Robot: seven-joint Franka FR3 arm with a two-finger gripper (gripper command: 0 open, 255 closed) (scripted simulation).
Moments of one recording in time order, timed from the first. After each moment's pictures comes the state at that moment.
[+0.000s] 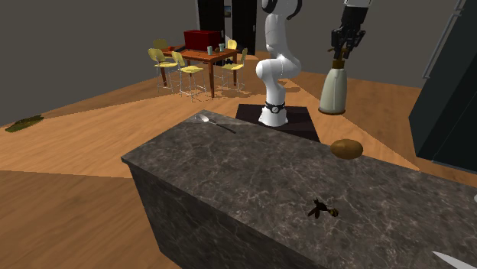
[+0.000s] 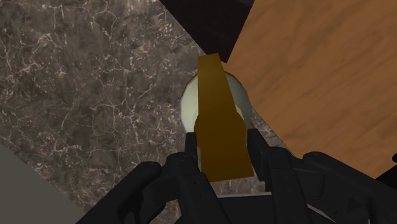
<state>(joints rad) 0.30 -0.55 0.24 -2.07 0.09 1.49 0.06</state>
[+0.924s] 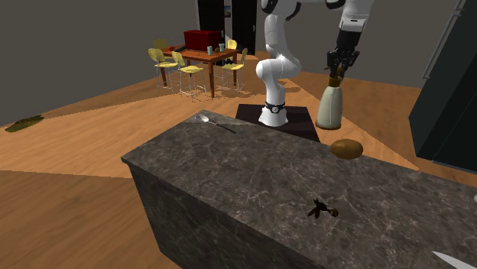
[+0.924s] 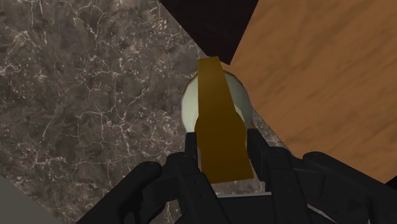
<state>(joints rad) 0.31 -0.58 0.25 -2.28 0.11 1.67 0.06</state>
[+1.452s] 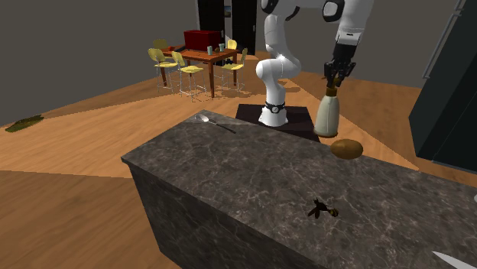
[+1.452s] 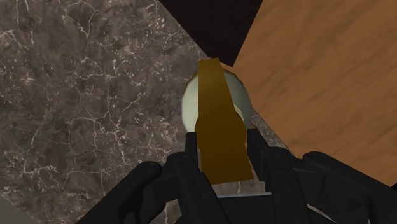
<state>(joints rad) 0.32 -0.59 0.26 -2.40 0.12 1.78 0.05</state>
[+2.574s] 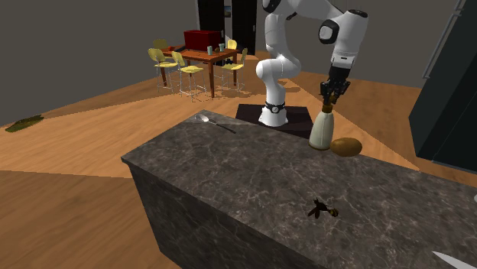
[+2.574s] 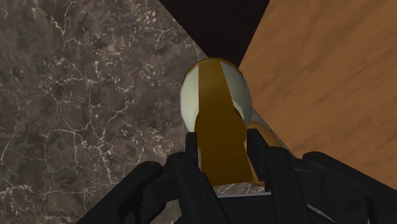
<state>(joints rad) 0.32 -0.54 0.29 -2.57 0.13 1.99 0.06</state>
